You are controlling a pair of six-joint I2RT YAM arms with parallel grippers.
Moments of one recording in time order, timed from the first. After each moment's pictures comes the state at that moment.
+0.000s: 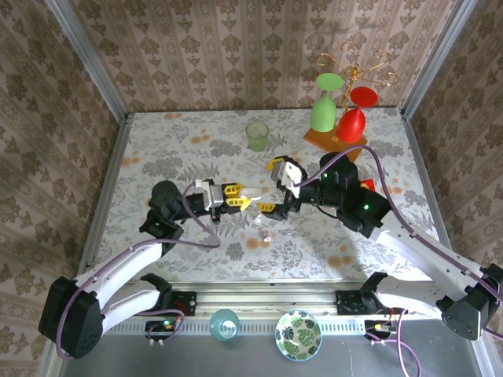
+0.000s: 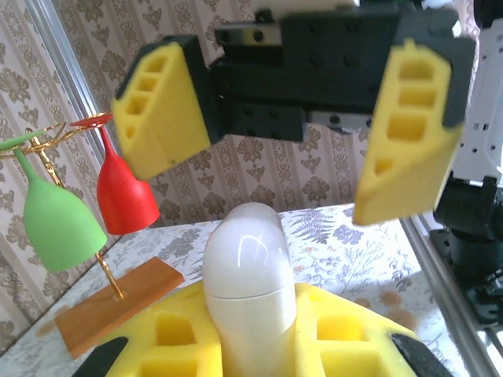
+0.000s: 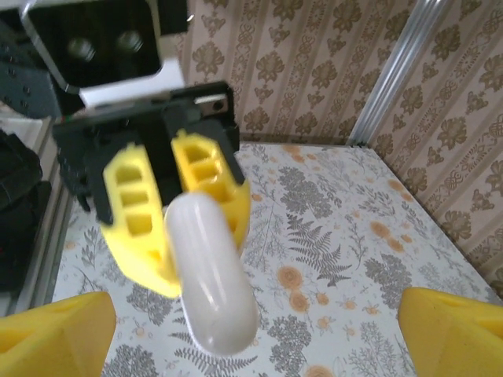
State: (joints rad) left arm -0.57 0.99 0.51 0.61 0.92 0.17; right arm 0.69 1.09 1.02 -0.20 -0.45 -0.38
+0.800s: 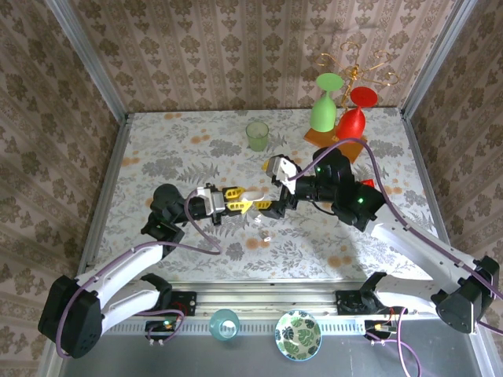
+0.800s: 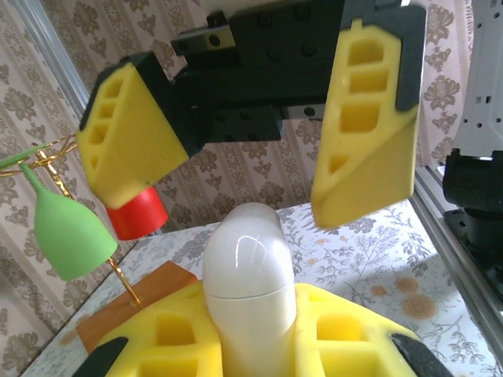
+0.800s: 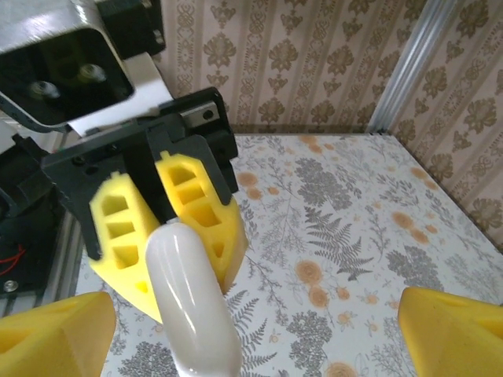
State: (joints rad) left arm -0.58 0.99 0.48 0.65 0.90 0.25; right arm 0.68 1.15 1.06 -0.25 -0.46 -0.38
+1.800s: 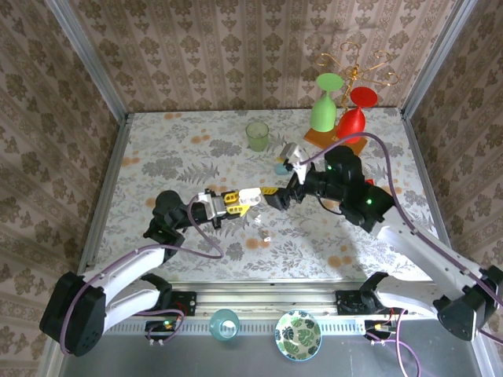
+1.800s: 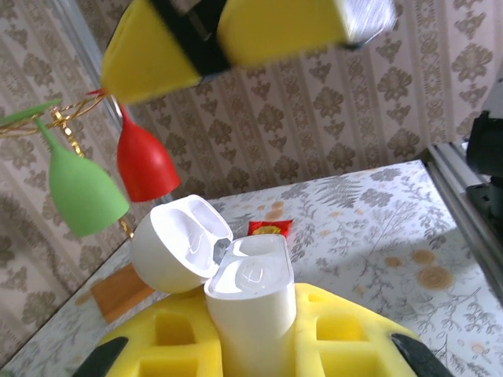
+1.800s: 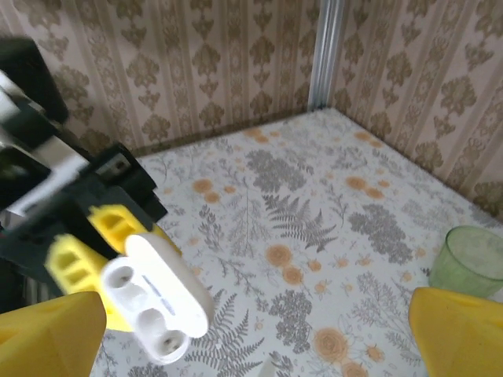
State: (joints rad) left arm -0.55 1.01 0.36 0.73 0.85 0.27; right arm 0.62 1.06 1.02 -0.21 -0.37 -0.12
